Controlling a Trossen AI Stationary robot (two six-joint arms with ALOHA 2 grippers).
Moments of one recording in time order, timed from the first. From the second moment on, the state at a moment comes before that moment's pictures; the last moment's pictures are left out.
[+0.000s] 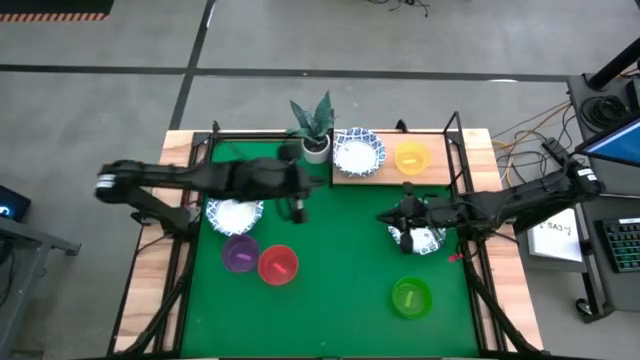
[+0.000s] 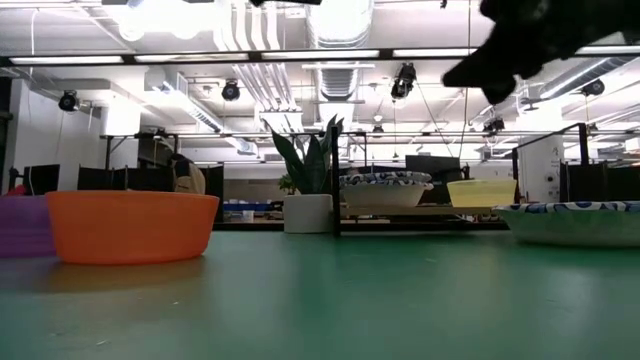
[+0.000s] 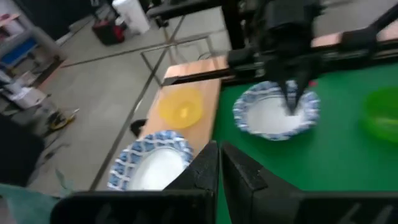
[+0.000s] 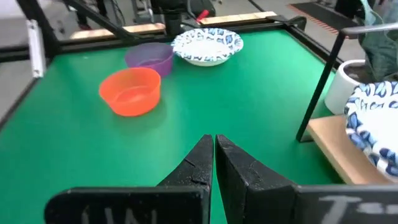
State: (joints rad) left arm -0.04 1.40 1.33 -0.33 -0.33 0.19; right arm 0.19 0.91 0.48 0.06 0.27 0.18
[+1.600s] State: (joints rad) left arm -0.17 0.92 0.70 -0.25 -0.33 0.11; right arm 0.11 1.29 1.09 -0.76 -0.09 0.81
